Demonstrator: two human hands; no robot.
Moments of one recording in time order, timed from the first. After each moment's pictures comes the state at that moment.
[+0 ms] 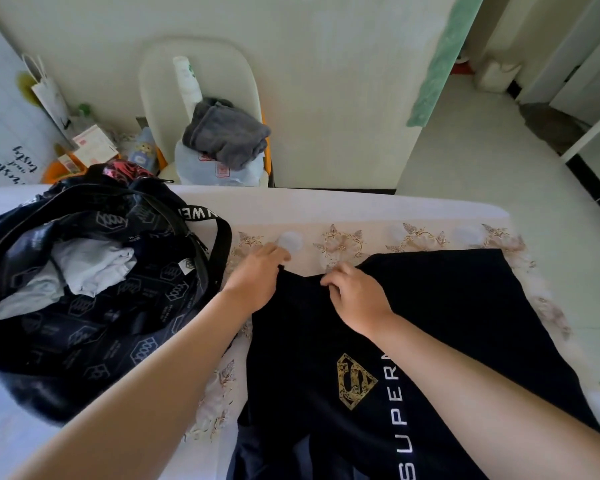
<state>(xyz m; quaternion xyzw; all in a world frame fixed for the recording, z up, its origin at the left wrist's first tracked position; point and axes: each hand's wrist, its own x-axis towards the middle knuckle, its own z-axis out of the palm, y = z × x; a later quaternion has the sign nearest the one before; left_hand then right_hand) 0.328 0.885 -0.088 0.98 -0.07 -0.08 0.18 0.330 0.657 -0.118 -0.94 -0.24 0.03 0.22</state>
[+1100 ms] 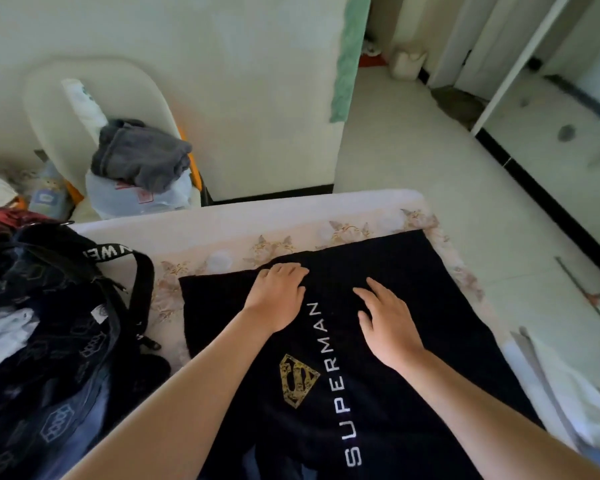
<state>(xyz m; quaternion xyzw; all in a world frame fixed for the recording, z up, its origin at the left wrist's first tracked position) 0.348 0.738 -0.092 0.97 -0.19 -0.12 0.13 0.277 0.506 -0.130 -0.99 -0.01 0.05 0.16</state>
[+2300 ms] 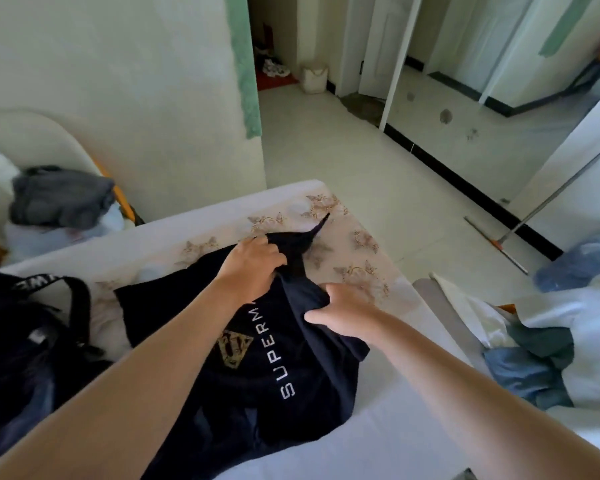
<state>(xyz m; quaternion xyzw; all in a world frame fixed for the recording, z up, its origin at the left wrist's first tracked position) 0.293 0.644 -0.011 0.90 -0.43 0.01 -0.02 0.163 0.466 -0.006 -0.84 0.15 0.23 0.46</state>
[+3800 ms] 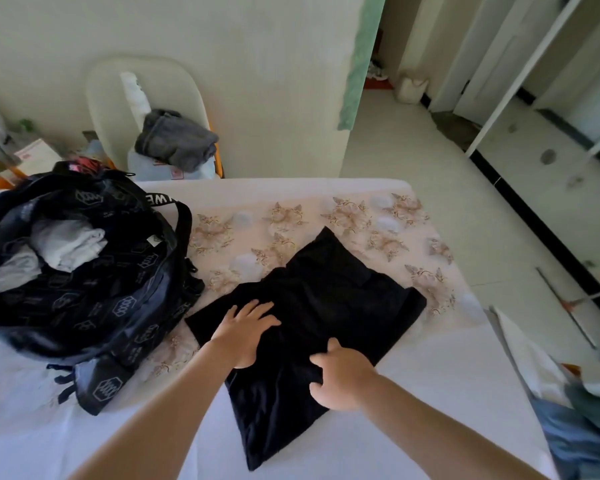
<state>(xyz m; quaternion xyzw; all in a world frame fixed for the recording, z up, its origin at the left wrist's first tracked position) 0.139 0.822 -0.102 0.94 -0.21 -0.27 0.01 0.079 0.597 -0.076 -0.92 -0.12 0.36 0.04</state>
